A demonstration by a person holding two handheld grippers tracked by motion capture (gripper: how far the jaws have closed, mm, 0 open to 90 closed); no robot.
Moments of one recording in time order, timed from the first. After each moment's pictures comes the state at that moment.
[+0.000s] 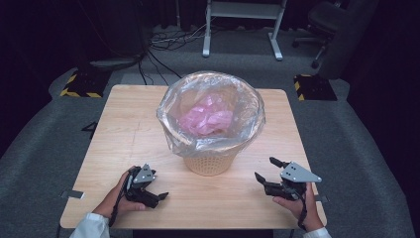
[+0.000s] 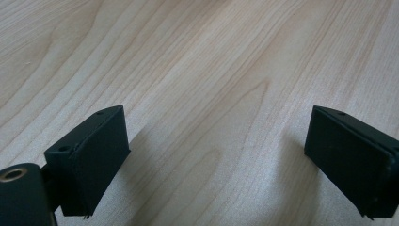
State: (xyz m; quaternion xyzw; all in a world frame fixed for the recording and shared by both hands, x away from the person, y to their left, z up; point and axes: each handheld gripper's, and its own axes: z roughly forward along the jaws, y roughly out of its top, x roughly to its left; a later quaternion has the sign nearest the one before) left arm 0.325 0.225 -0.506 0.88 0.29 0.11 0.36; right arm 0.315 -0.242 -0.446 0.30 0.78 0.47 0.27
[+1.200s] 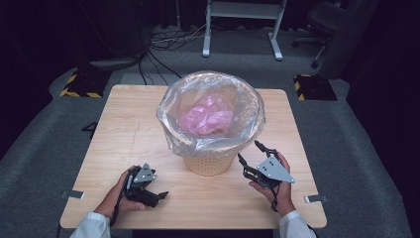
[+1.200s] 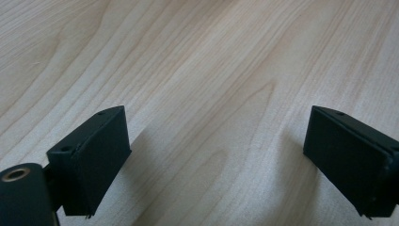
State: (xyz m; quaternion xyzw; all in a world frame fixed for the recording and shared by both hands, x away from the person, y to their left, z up) left arm 0.327 0.225 -0.505 0.88 0.30 0.12 0.36; right arm 0.336 -0.181 -0.446 0.26 0.72 0.50 0.42
